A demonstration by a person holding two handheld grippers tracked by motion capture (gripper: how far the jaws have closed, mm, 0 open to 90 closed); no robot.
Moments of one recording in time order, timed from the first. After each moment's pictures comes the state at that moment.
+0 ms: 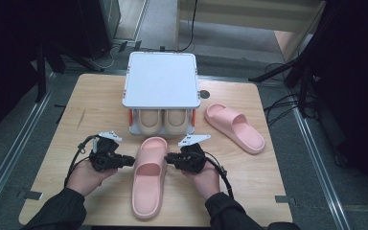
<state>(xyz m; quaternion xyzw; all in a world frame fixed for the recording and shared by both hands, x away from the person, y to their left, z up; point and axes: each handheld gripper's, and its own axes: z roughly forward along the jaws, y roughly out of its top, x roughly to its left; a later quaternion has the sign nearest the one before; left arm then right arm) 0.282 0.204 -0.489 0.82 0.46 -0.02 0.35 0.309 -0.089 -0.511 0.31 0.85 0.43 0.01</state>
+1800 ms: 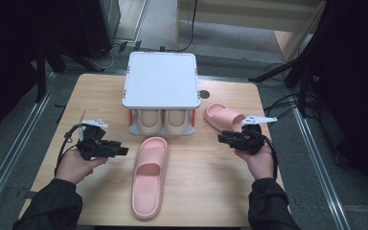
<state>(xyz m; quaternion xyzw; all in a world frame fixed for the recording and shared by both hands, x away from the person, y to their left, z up) 0.302 0.235 -0.476 0.80 0.47 -0.02 0.38 0.358 -0.250 -0.467 0.40 0.80 0.45 0.06</state>
